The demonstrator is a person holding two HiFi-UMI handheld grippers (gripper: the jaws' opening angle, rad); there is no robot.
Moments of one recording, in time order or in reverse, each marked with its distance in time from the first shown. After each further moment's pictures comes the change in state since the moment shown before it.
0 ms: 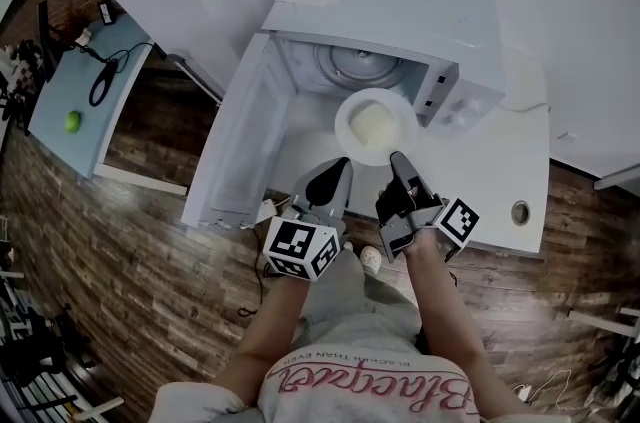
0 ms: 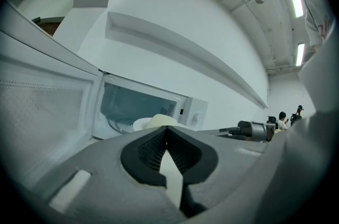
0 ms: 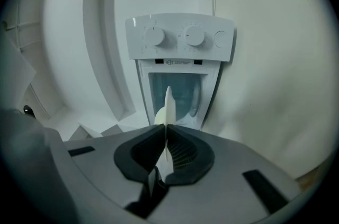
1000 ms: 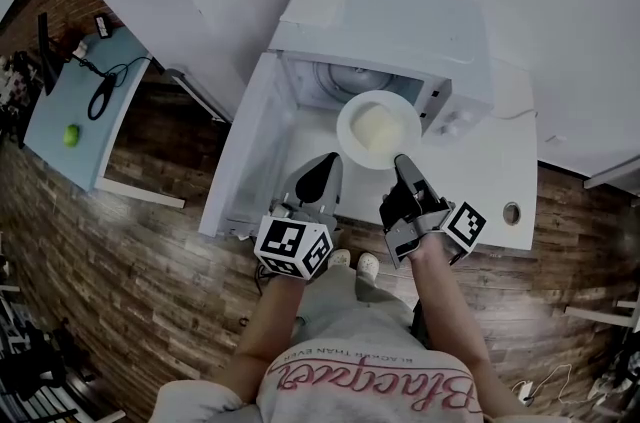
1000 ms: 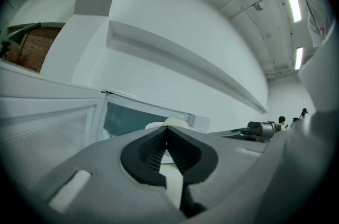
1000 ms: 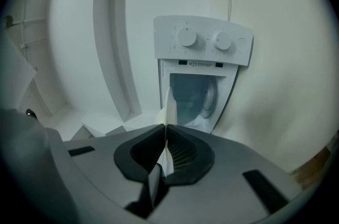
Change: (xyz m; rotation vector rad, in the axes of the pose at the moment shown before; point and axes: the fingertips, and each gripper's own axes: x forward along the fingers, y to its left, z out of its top) left arm -0.009 0.017 0.056 -0.003 -0.065 -0.004; right arm 0.001 0.056 0.001 -0.028 -0.030 0.015
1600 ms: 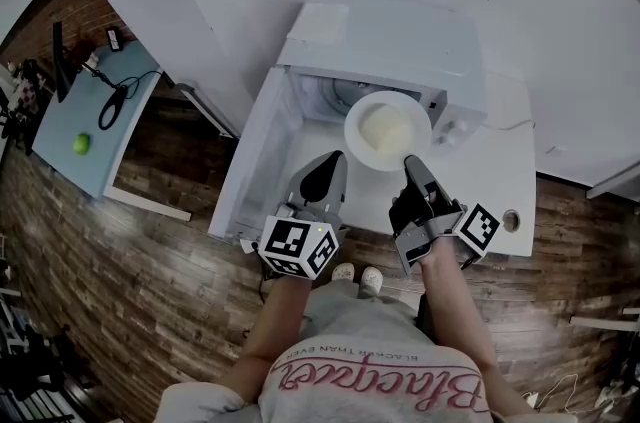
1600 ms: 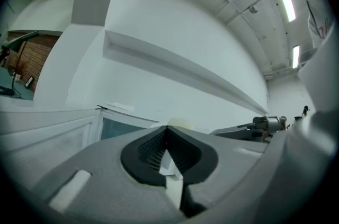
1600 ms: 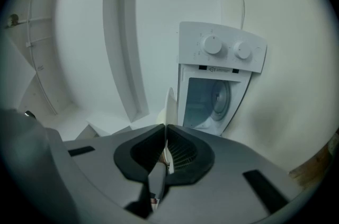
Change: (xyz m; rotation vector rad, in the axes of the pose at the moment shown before) left arm -0.003 -0.014 0.037 0.030 -0.076 -0.002; right arm -0.010 0.051 0.008 -0.030 -0.004 0.040
